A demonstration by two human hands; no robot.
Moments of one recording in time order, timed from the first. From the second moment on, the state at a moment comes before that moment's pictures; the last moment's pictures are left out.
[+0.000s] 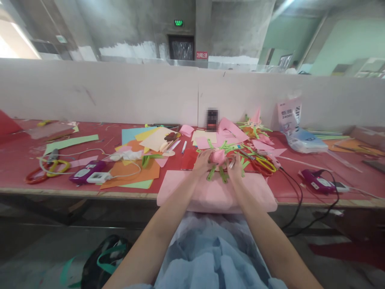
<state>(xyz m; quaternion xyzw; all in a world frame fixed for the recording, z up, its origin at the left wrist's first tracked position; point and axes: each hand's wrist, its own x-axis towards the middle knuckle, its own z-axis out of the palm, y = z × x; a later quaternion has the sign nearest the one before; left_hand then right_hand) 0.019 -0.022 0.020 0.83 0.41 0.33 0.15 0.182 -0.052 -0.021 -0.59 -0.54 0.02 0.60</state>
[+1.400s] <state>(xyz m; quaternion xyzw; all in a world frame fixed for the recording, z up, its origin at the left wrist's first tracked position) 0.022 -0.028 0.028 0.84 0.44 0.30 0.11 0.187 -0.056 -0.017 -0.62 -0.42 0.03 0.67</state>
